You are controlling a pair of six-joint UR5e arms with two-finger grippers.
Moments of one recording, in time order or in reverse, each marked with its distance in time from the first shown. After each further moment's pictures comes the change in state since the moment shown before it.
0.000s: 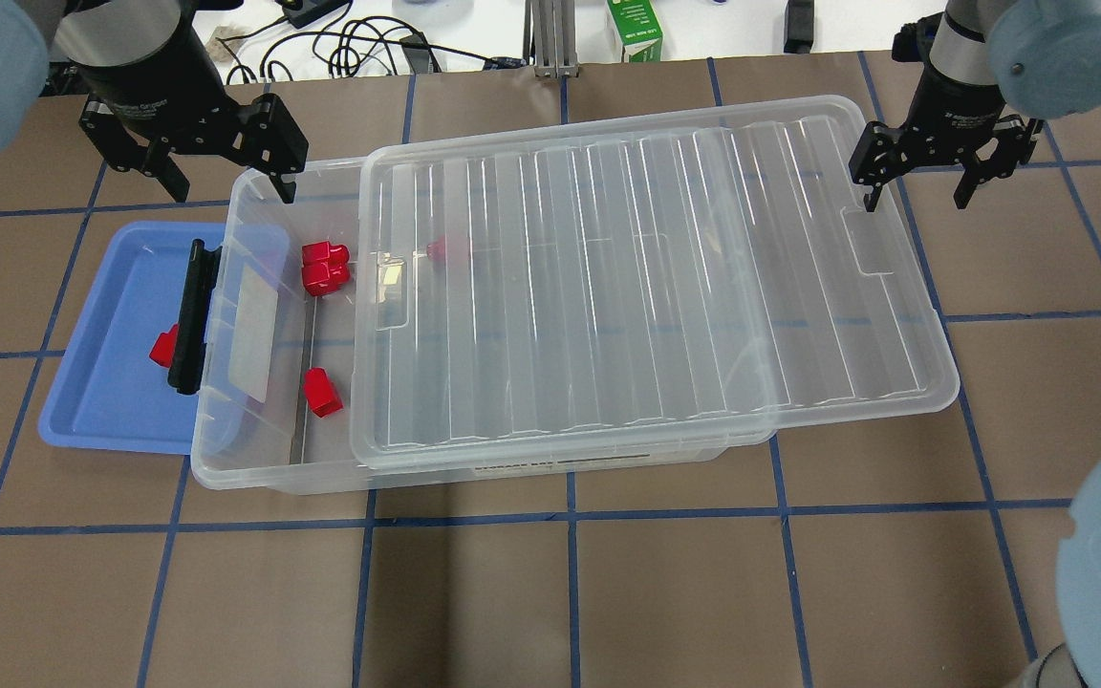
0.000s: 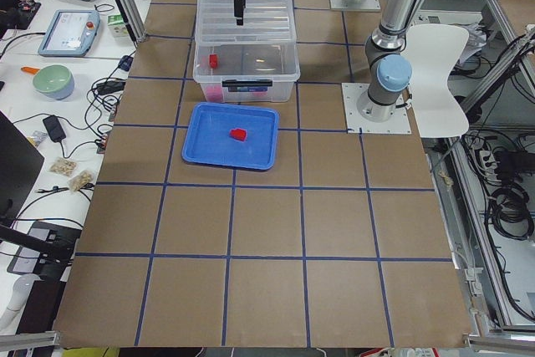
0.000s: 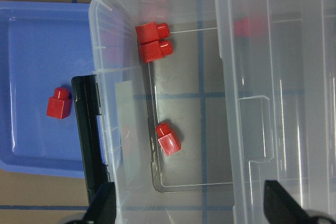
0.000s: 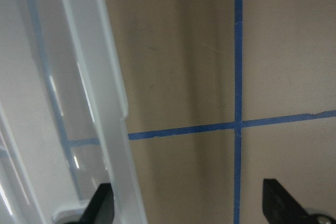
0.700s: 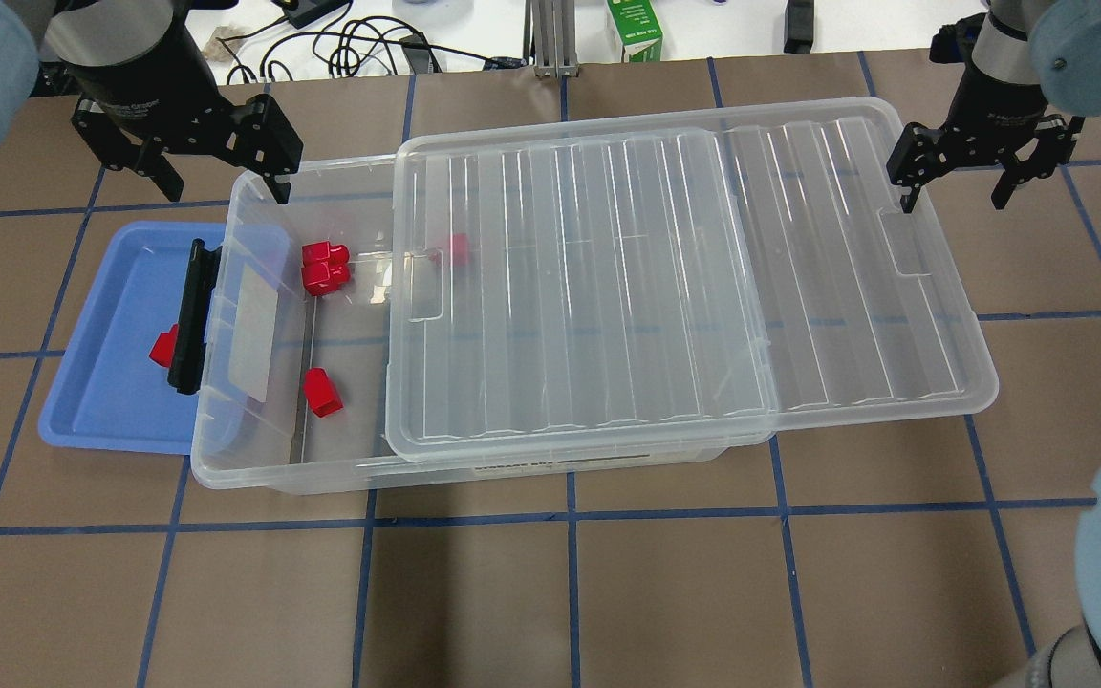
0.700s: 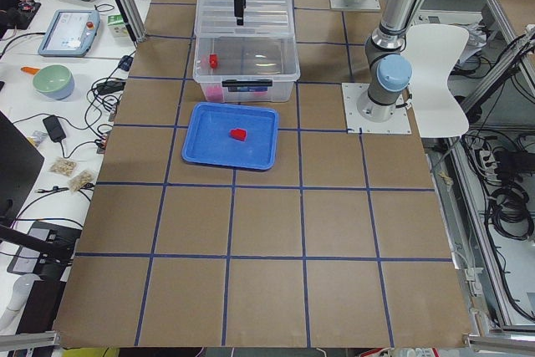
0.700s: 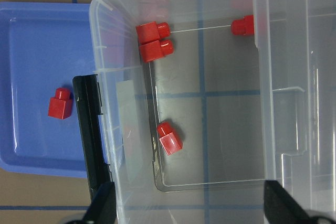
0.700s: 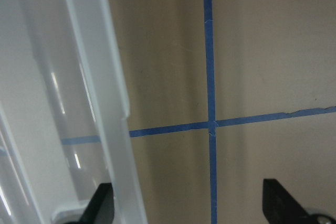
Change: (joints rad) left arm 0.012 0.013 -0.002 -0.004 0.003 0.044; right arm -0.046 0.002 0.000 0.000 -0.026 -0.045
